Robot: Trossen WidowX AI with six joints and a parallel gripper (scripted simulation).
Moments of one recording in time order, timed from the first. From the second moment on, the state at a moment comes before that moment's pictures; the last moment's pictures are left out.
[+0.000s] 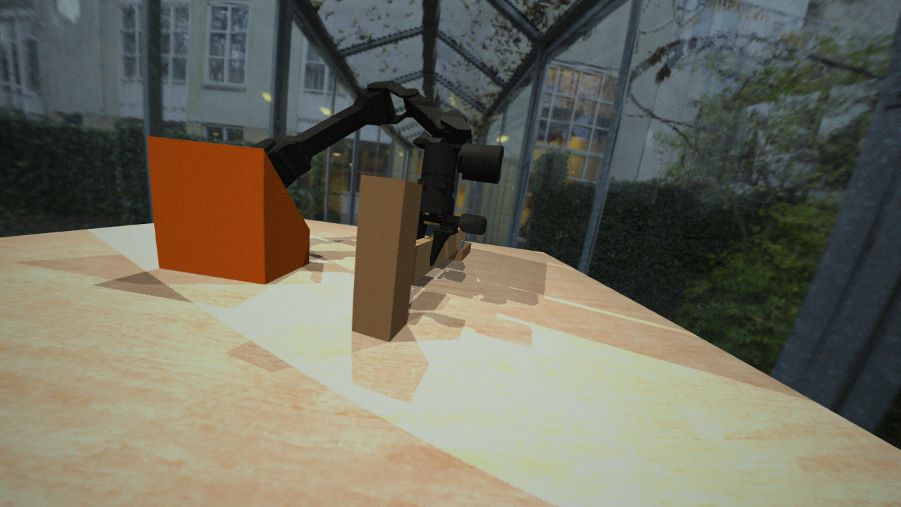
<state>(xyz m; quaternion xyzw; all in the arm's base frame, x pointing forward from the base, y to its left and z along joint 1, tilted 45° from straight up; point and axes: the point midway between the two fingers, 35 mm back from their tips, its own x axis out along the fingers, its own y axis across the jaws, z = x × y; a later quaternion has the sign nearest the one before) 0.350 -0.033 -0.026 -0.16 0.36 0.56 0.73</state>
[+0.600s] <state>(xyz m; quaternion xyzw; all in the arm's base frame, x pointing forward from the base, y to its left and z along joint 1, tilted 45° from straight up) 0.349 -0.032 -0.028 -0.16 0.36 0.56 0.73</state>
